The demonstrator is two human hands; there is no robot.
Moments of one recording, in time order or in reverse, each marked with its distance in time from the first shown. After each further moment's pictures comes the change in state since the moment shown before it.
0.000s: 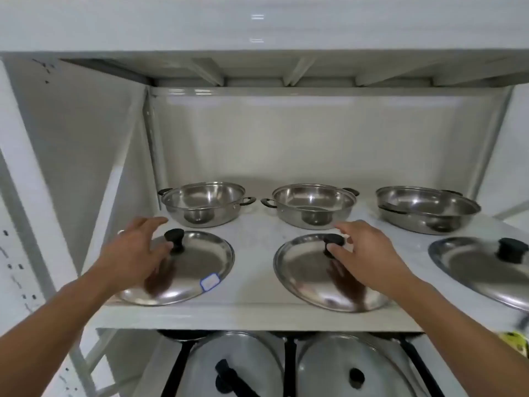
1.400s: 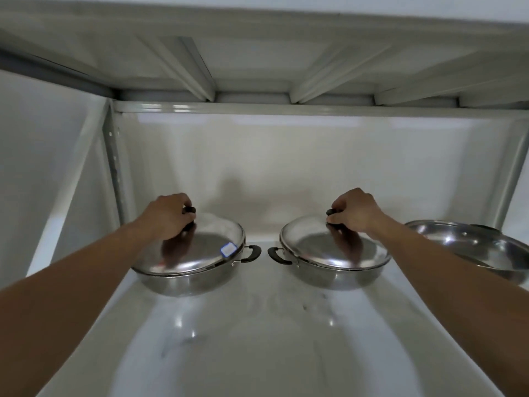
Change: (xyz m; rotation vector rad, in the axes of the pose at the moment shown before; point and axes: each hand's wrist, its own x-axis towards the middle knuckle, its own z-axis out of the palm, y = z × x) left_hand 0.294 0.021 0.046 0.049 -0.045 0.085; right_hand 0.280 0.022 0.041 0.053 -0.014 0.269
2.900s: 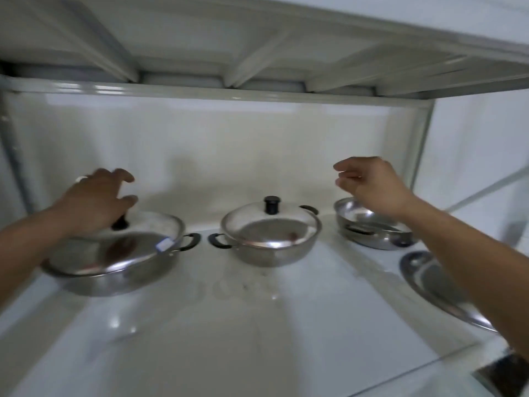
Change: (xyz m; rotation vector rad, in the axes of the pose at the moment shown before) left_hand -0.018 0.025 -0.021 0.046 0.044 0.164; right_hand -0.100 0.047 -0.113 0.080 0.224 -0.166
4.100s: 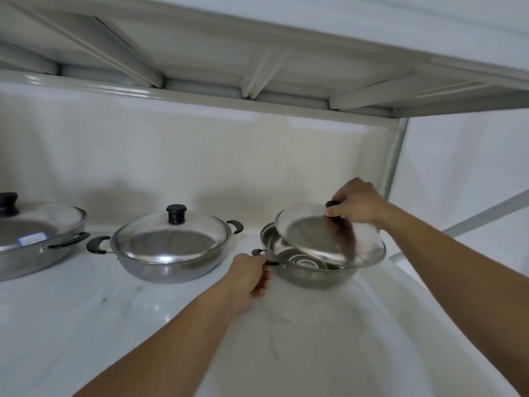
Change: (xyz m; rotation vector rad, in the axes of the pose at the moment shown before) left_hand -0.054 0.463 0.193 -1.342 -0.435 -0.652; right_hand 0.102 0.233 -0.101 -0.254 -0.272 0.099
